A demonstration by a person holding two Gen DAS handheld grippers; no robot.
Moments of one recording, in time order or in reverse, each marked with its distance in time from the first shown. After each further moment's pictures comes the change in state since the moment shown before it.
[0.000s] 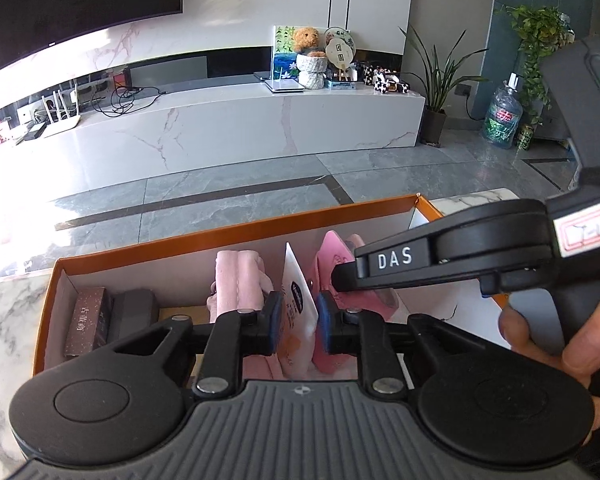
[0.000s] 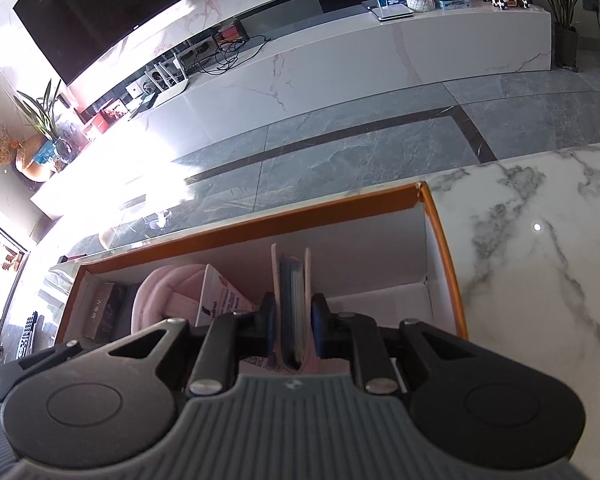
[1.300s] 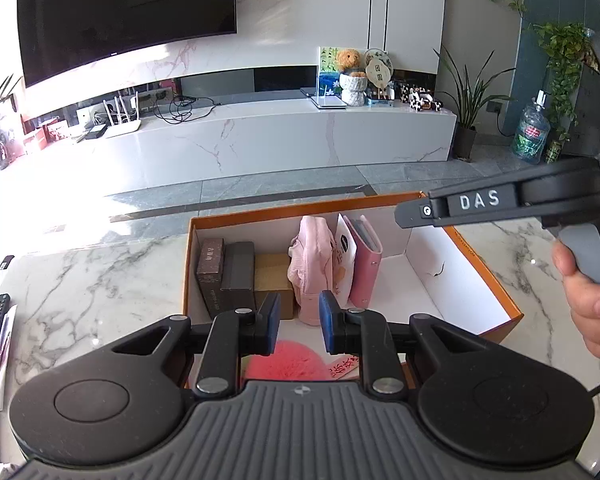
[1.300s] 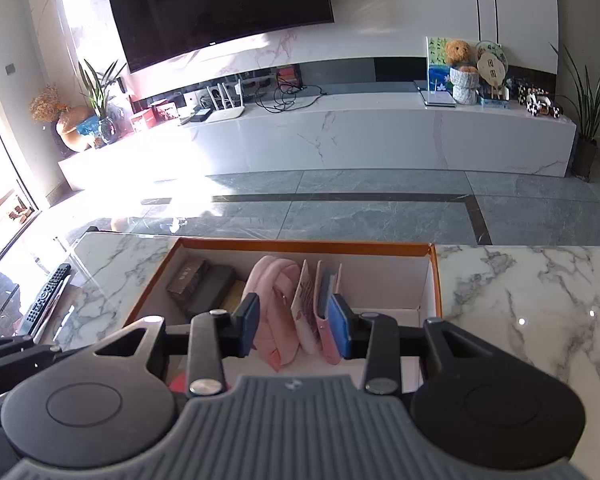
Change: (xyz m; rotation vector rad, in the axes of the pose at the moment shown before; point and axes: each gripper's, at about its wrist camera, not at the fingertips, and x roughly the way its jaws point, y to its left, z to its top) left arm -0.146 0.009 -0.033 -0.059 -0.037 0.131; right arm -0.132 0.061 -0.041 -0.281 -0.162 0.002
